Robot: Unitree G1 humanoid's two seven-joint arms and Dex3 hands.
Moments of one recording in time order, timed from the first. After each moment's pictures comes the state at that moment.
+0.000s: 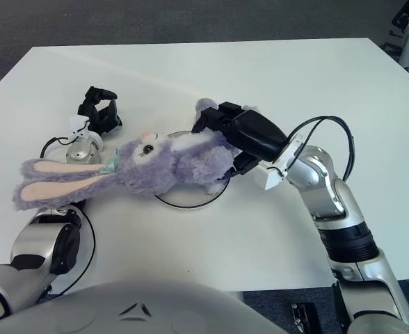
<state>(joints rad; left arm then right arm) -0.54 0.12 0.14 0.79 -0.03 -0.34 0.06 -0.22 -0.64 0.11 -0.23 -0.32 -0.48 0.47</state>
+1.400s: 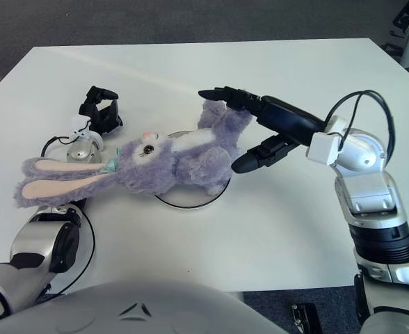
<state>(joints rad) -0.55 0.13 0.13 0.83 -0.02 -0.37 0.06 -0.25 -0.76 -0.08 -0.38 0.18 -0.12 0.74</state>
